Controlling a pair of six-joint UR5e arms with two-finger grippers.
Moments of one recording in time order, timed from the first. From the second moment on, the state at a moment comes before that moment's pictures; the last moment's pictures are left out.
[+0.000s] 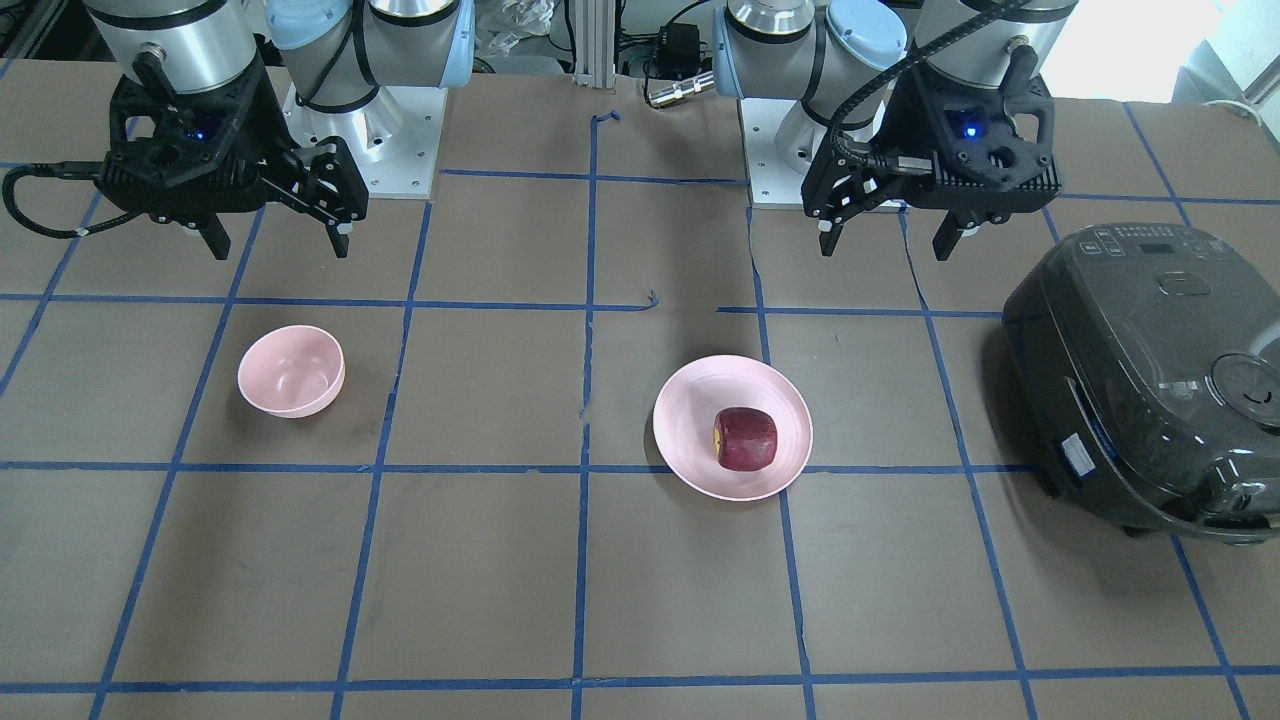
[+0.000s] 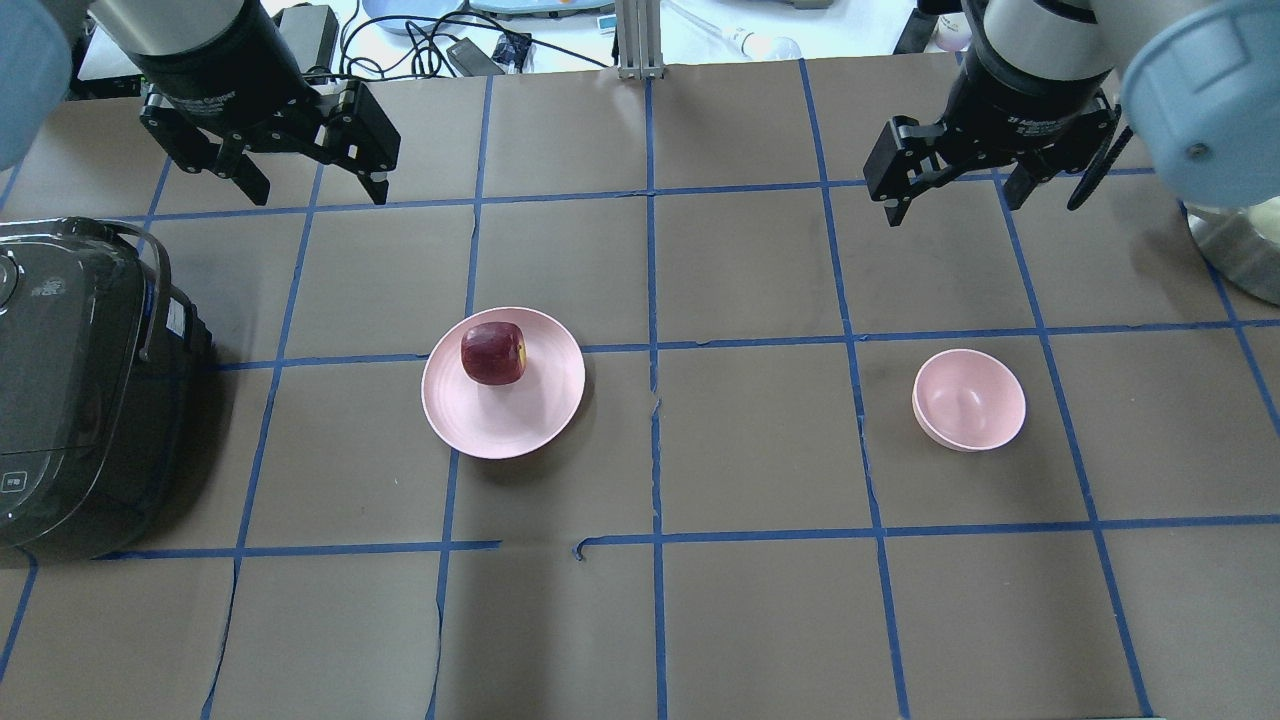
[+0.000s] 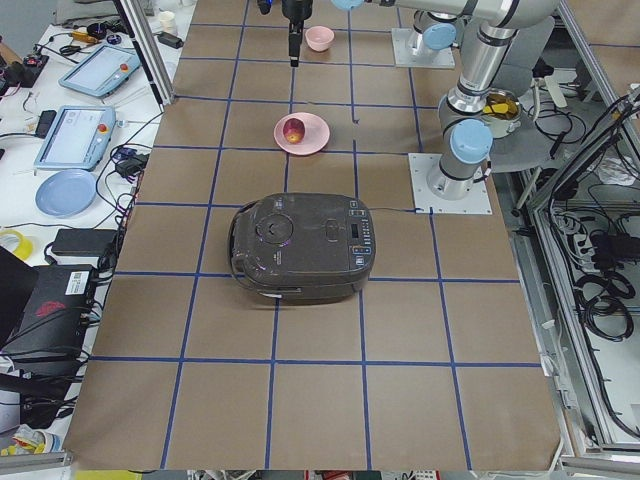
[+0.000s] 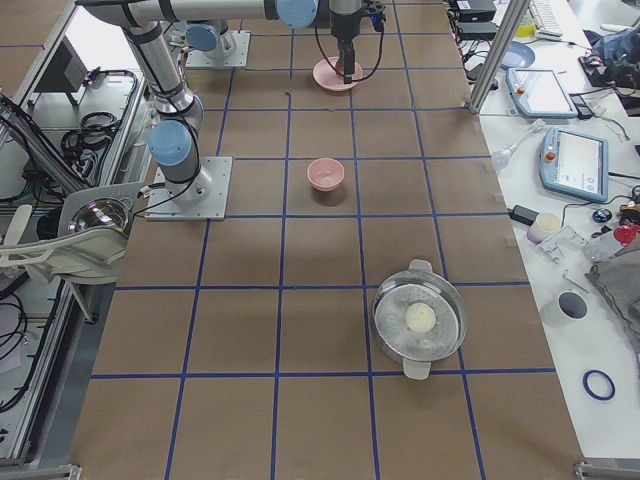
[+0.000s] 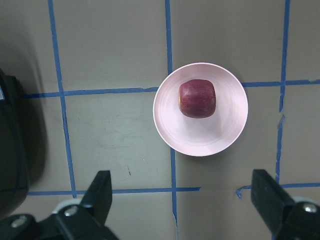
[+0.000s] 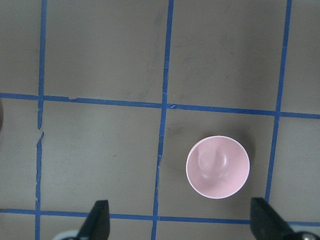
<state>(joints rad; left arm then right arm) -1.59 -1.59 -1.46 -1.61 1.60 0.01 1.59 -1.60 1.58 -1.63 -1.61 -0.07</state>
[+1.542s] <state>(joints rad) -1.59 -1.57 -1.47 -1.60 1.60 0.01 1.56 -1.62 1.58 -1.59 -1.59 -0.10</state>
